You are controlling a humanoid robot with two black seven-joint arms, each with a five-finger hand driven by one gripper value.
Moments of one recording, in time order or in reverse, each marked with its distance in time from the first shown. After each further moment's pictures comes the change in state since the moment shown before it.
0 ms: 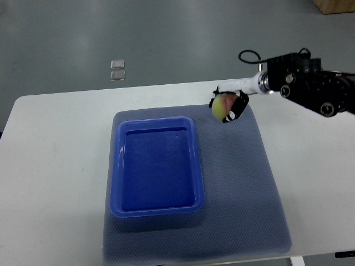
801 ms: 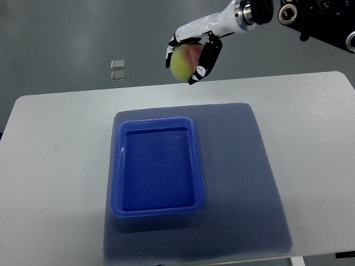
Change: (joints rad) left arm 0.000 0.000 0.000 -0.002 0.000 0.000 0.000; right arm 0.331 0.044 -0.013 0.207 0.156 0.122 -0.041
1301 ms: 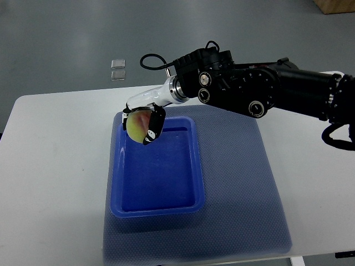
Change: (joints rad) left arm 0.000 0.000 0.006 -0.004 0.000 0.000 0.000; right arm -0.199 0.319 -0.113 -0.192 0.030 -0.134 0.002
